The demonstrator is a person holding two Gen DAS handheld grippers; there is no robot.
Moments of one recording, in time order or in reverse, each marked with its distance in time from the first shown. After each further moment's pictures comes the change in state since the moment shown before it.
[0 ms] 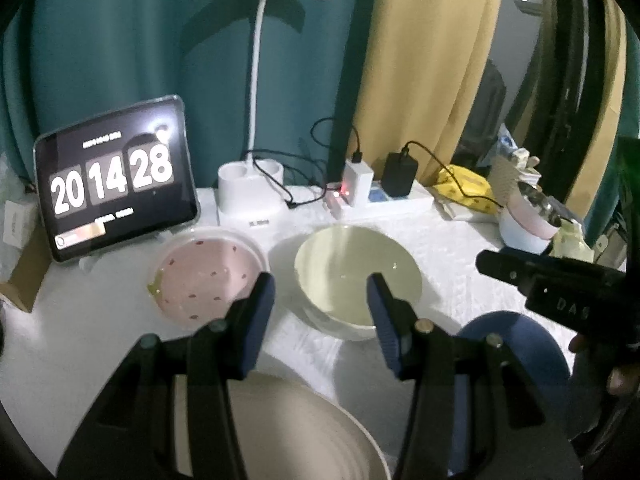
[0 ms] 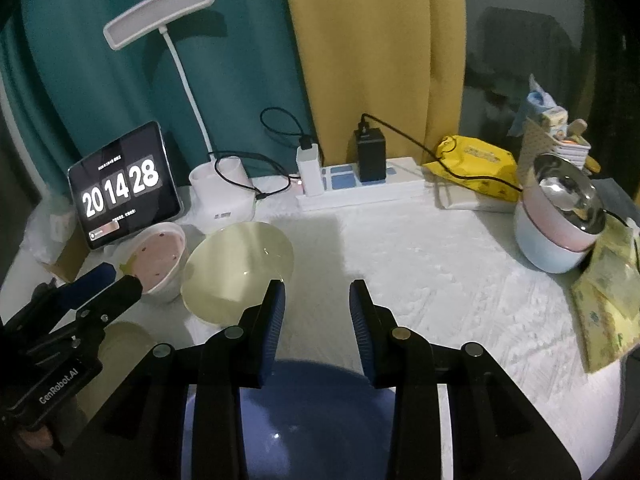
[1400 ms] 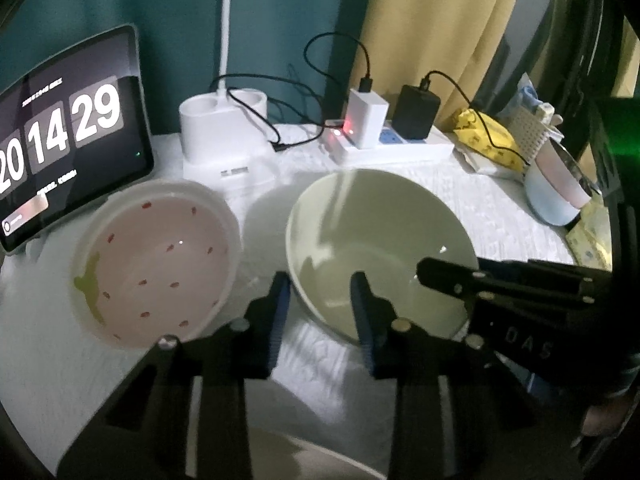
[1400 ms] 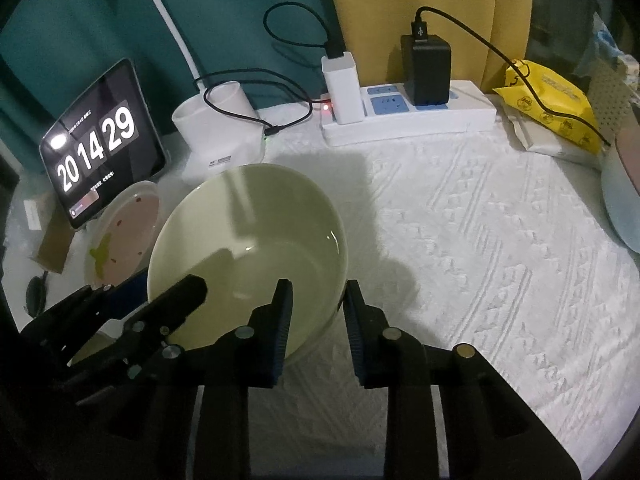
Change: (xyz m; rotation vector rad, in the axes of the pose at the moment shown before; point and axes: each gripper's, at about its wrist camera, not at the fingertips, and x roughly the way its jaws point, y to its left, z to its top) left arm 0.084 0.005 -0.004 0.014 0.190 -0.035; right arm 0.104 0.024 -0.001 0.037 0.226 0.060
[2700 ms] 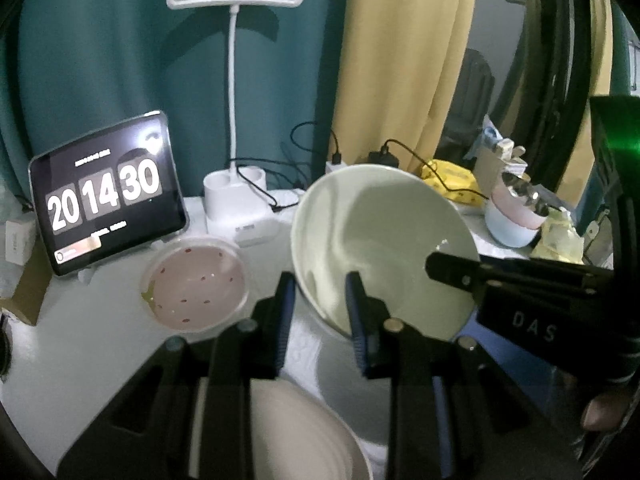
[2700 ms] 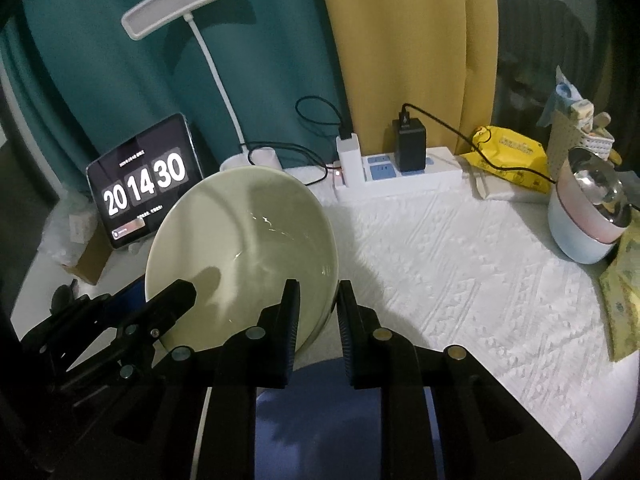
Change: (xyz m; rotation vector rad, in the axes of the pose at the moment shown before) left arm -0.103 -0.030 -0.010 0.048 -0.202 0.023; right arm -0.100 0.013 -0.021 -0.027 -0.192 0.008
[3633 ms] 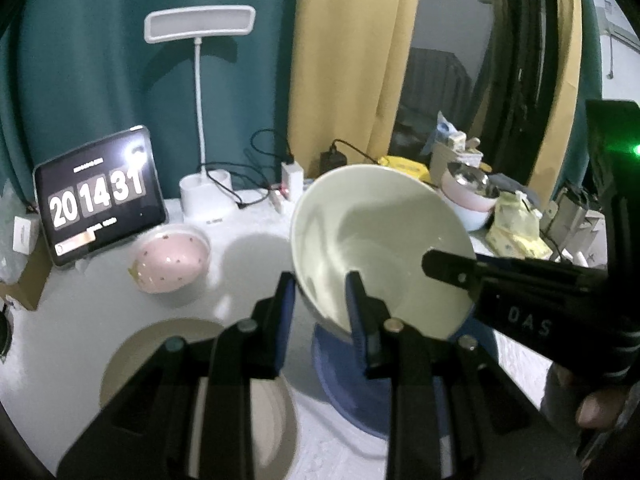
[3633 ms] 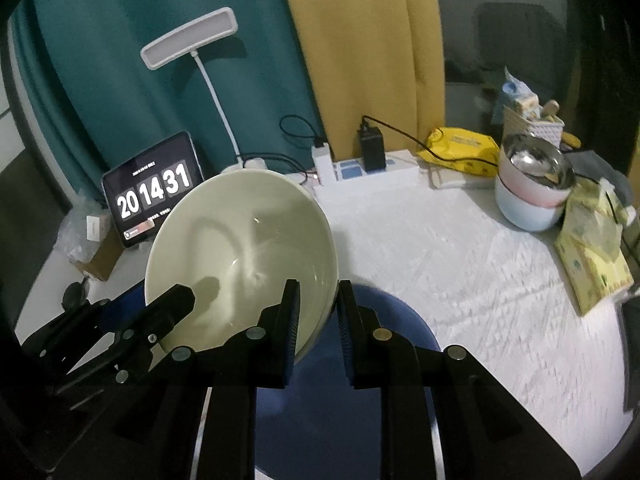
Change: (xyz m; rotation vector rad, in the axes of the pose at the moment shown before) left arm -0.054 -0.052 -0.032 0.043 -0.025 -0.051; right arm -0.072 -0.023 -0.046 0.042 -0.069 -0.022
